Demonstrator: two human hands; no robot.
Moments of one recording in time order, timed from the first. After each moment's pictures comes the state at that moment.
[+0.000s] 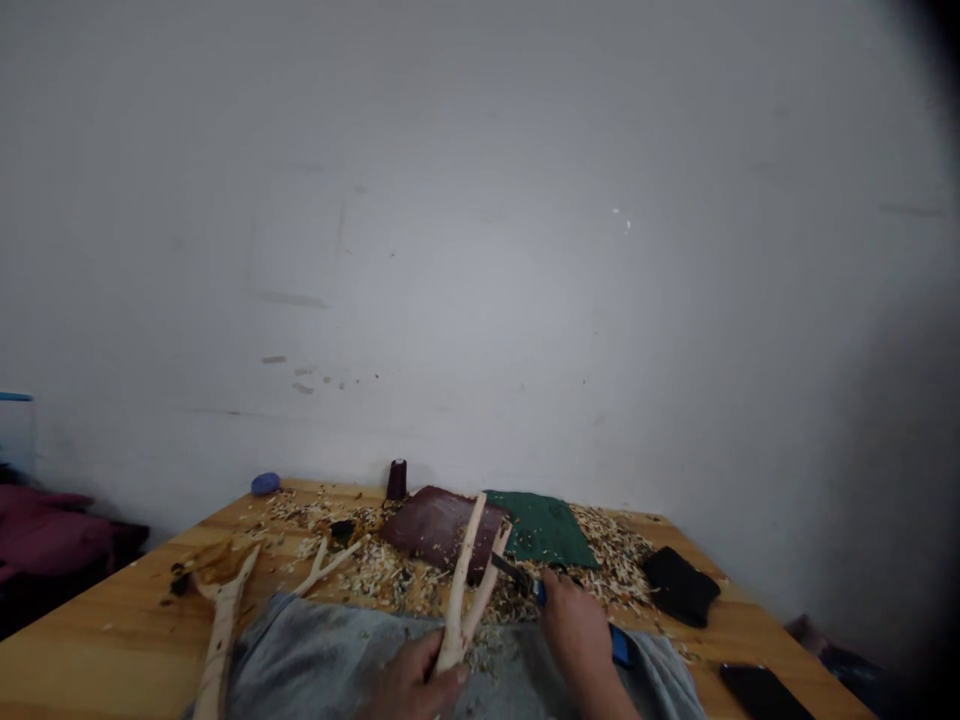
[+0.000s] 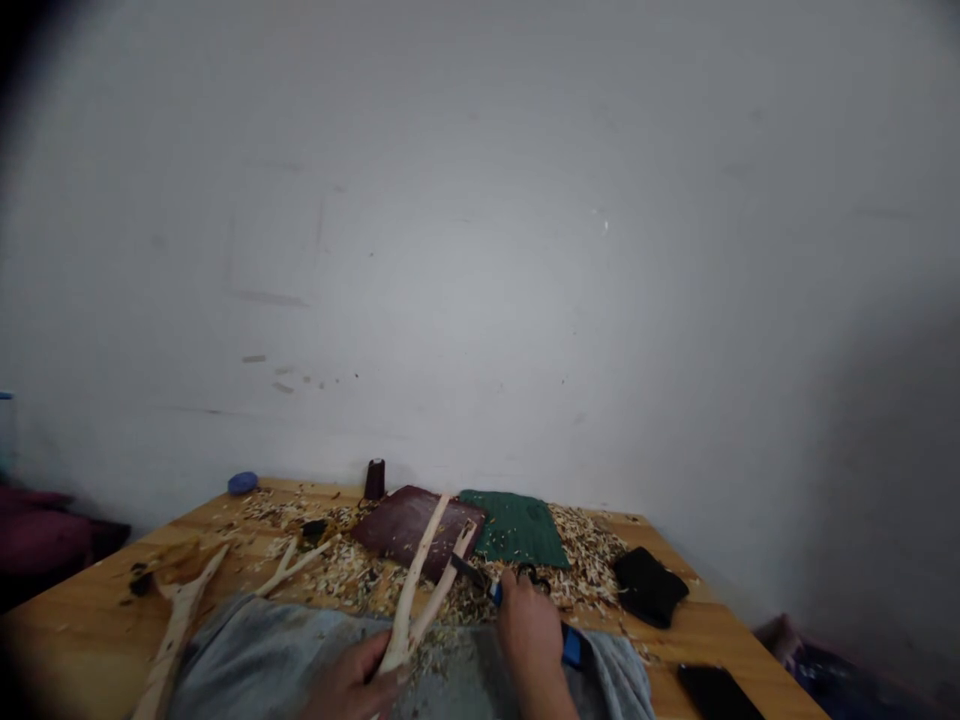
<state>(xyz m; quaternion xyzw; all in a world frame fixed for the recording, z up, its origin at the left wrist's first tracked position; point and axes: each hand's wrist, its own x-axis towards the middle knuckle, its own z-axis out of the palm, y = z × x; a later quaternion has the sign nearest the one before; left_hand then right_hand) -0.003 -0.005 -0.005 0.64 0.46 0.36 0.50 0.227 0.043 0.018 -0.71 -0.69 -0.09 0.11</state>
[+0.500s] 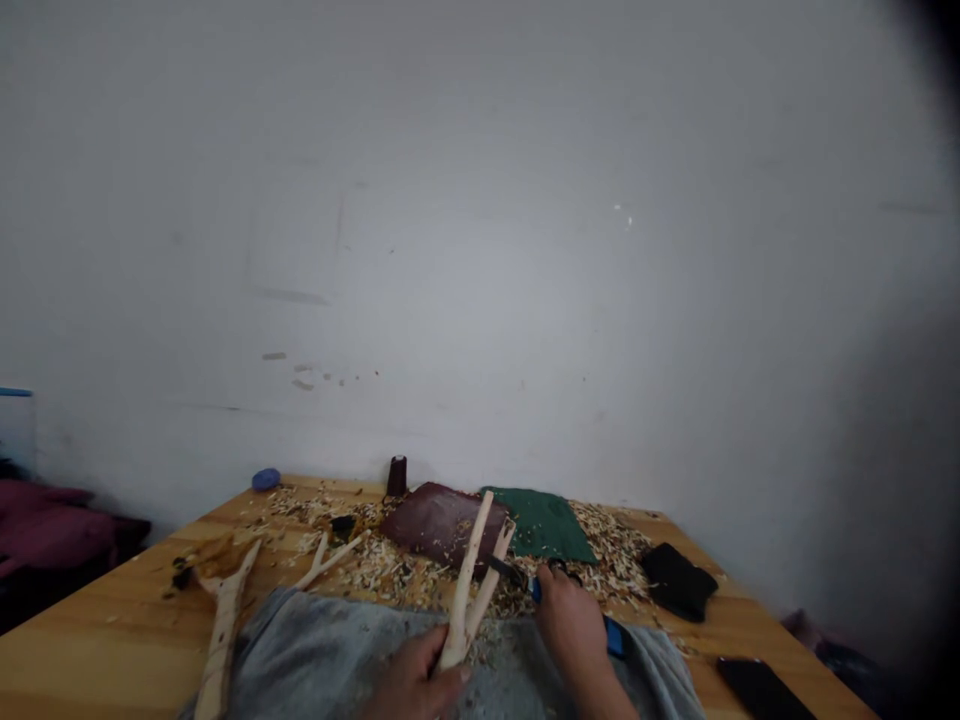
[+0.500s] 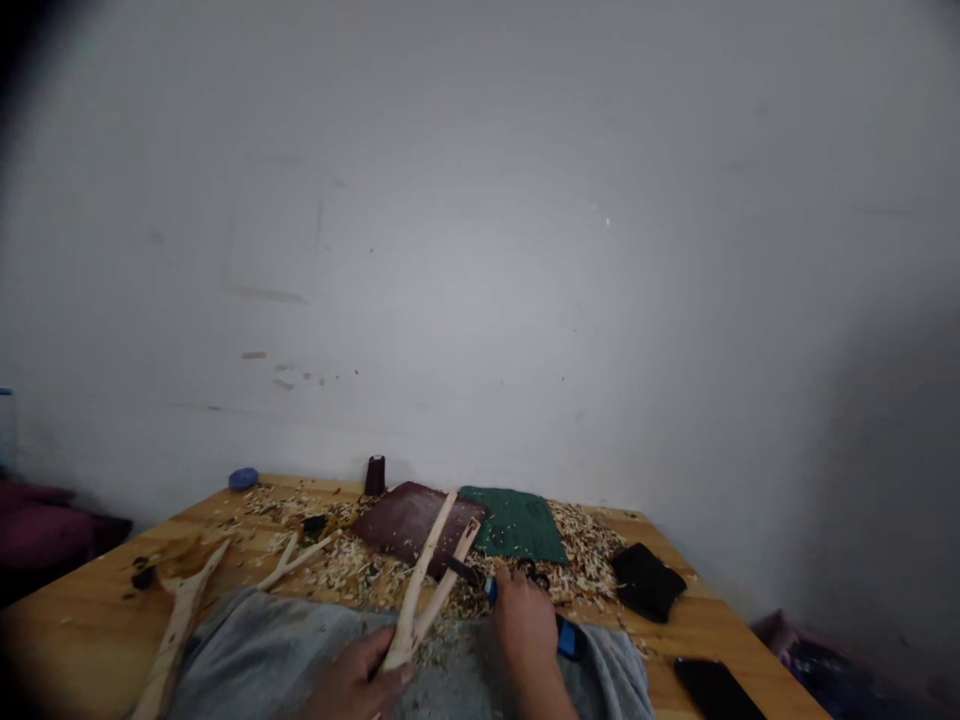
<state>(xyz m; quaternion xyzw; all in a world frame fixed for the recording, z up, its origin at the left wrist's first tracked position) 0.002 -0.009 -0.001 0.65 0.47 0.35 0.48 0.223 0.042 0.018 -0.70 -0.70 -0.10 0.11</state>
